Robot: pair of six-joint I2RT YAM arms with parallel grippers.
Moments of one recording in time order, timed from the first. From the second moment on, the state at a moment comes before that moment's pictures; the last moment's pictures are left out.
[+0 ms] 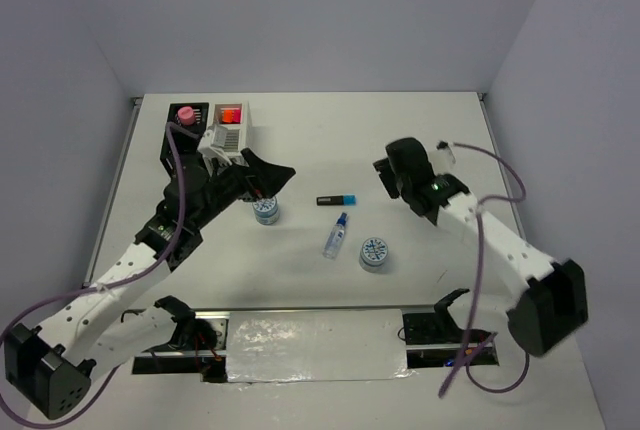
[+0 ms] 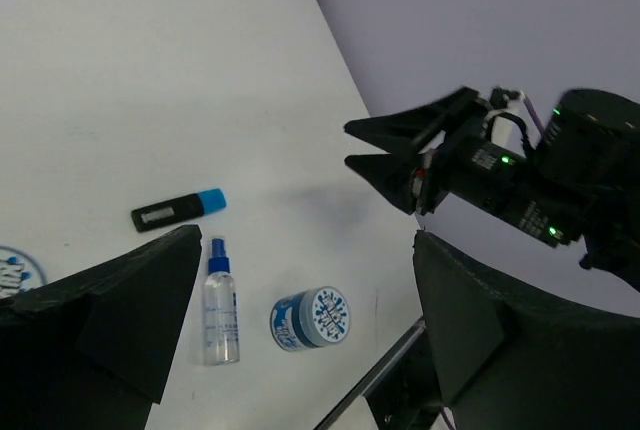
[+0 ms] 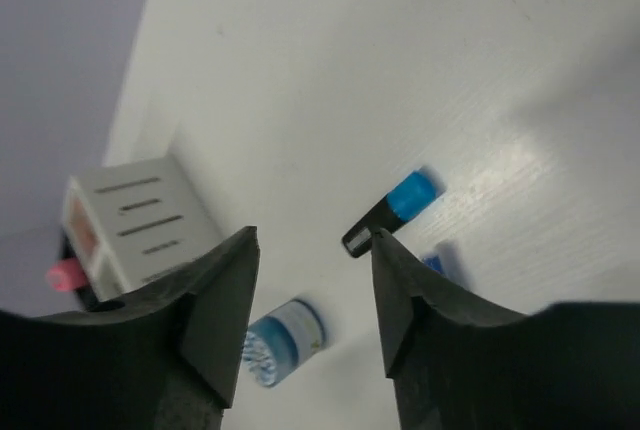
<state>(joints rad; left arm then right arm) -0.54 0.91 0.73 0.12 0.15 -0.77 0.52 1.15 0.92 -0.47 0.45 1.47</state>
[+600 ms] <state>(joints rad) -0.54 0.71 0.88 -0.47 -0.02 -0.53 0.60 1.67 1.35 -0.79 0.36 1.34</state>
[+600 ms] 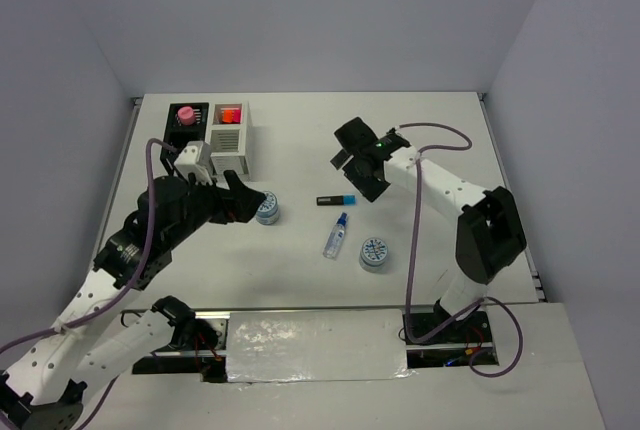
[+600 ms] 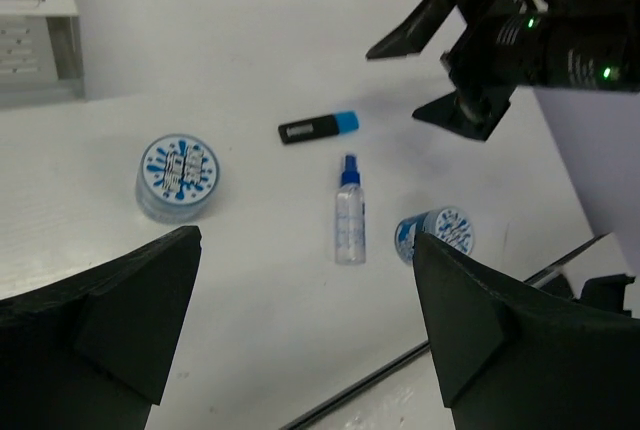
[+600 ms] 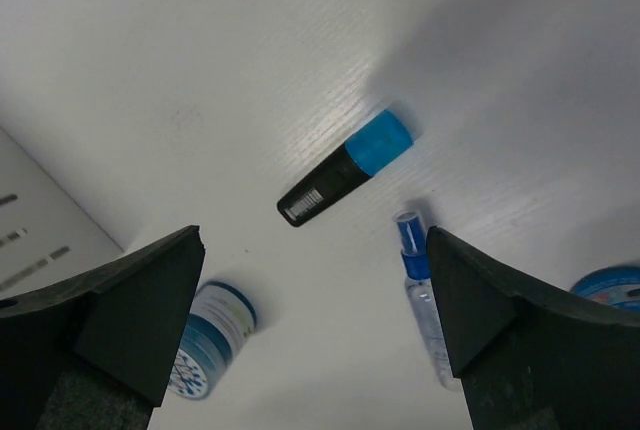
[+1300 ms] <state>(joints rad) -0.54 0.53 0.82 -0.62 0.08 -0.42 0.73 1.97 1.51 -0.90 0.36 1.80</state>
